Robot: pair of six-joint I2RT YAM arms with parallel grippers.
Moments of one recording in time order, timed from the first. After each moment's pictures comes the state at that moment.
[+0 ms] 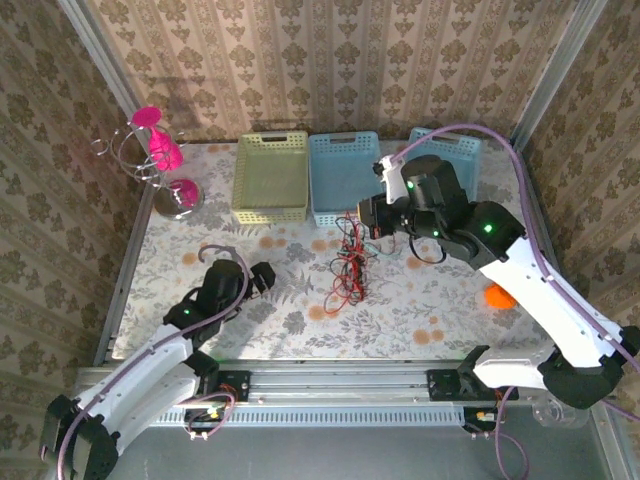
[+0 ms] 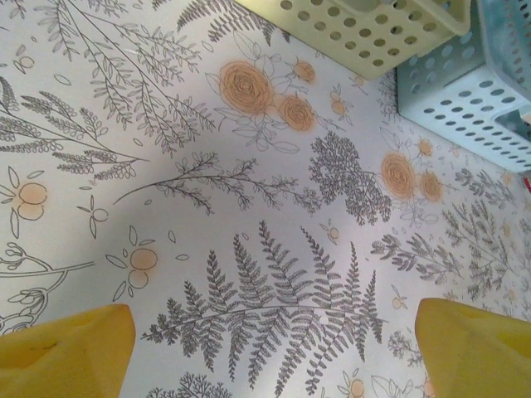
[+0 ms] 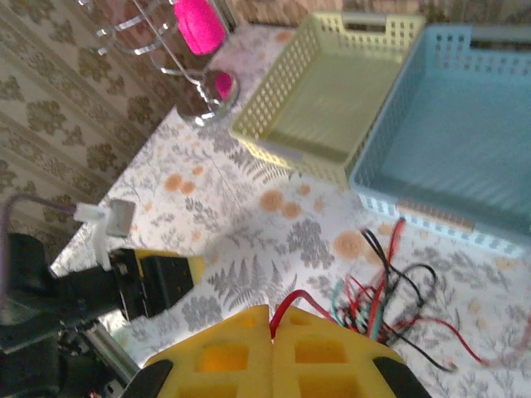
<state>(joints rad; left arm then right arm) -0.59 0.73 0.37 -0.33 -0.14 -0.84 0.72 1.25 1.56 -0.85 -0.03 0.36</state>
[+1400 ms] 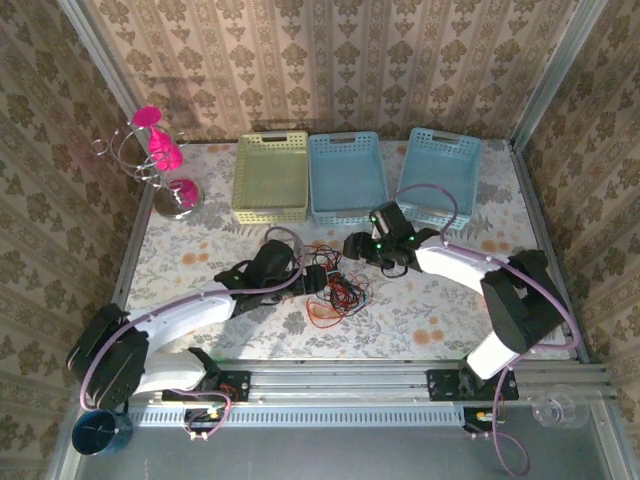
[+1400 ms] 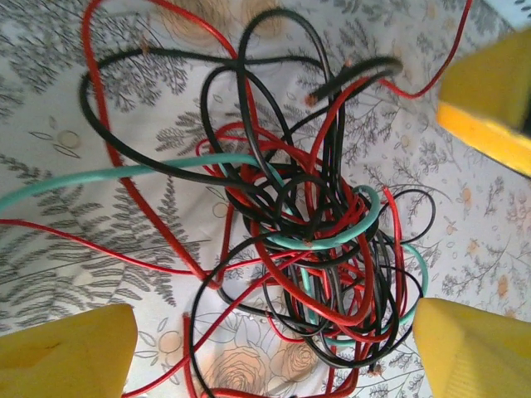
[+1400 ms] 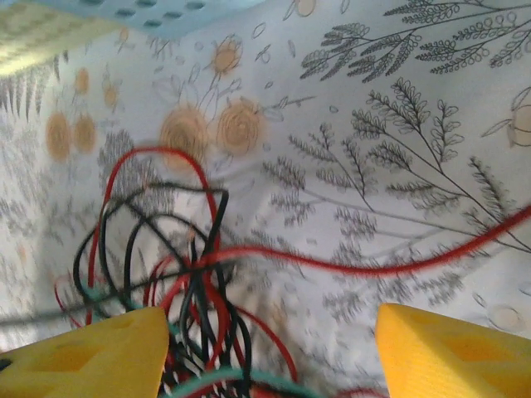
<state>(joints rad) -0.82 1.25 0.61 -0.16 0.10 -0.80 0.52 1.62 0.92 -0.21 -0.20 0.77</state>
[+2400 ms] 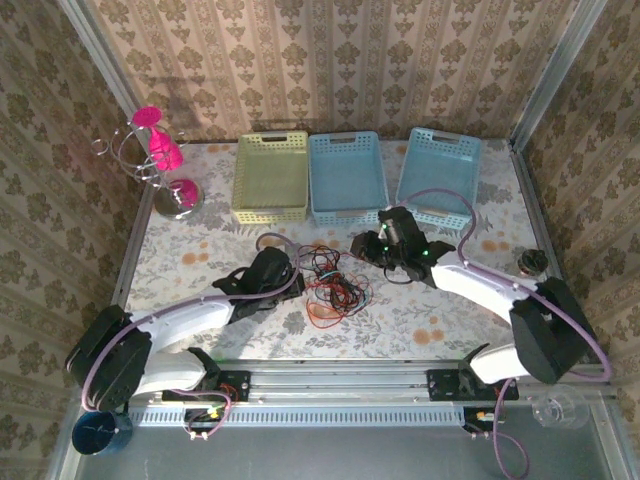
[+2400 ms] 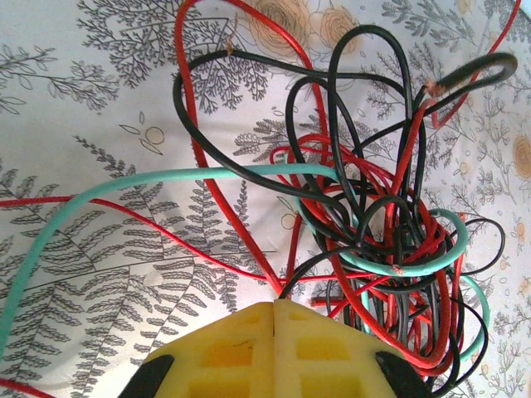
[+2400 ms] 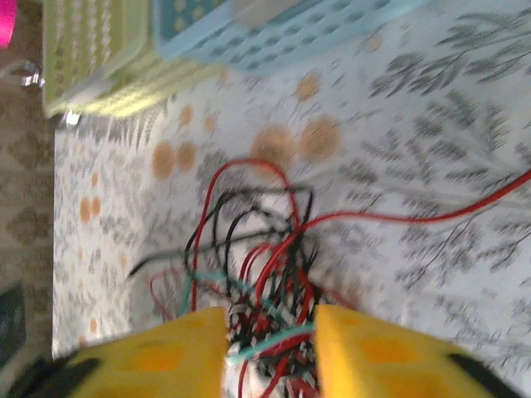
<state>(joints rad) -0.80 1.22 0.52 -0.11 0.02 -0.85 0.59 1.38 0.80 -0.14 -0.16 0.87</state>
